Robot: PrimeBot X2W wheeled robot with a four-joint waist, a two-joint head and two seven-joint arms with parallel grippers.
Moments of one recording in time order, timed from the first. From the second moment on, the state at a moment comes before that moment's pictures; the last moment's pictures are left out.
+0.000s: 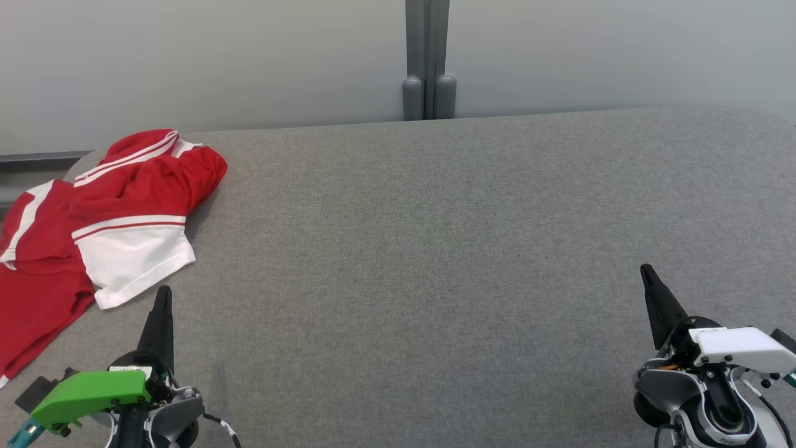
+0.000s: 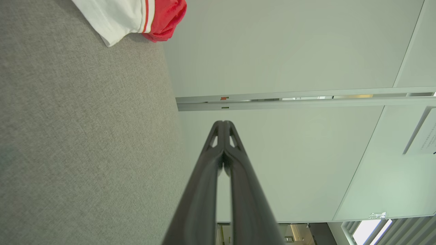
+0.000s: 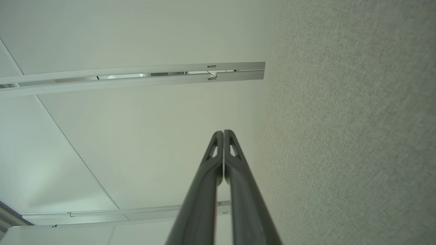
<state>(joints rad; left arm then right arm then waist) -0.10 0.05 0.12 0.24 -1.61 -0.13 0.11 -0.11 -0.05 -0.11 0.24 1.61 0.13 0.11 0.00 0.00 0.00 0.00</state>
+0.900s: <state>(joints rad) -0.10 0.05 0.12 0.24 -1.61 -0.13 0.11 -0.11 -0.05 -0.11 0.24 1.61 0.13 0.11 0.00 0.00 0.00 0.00</state>
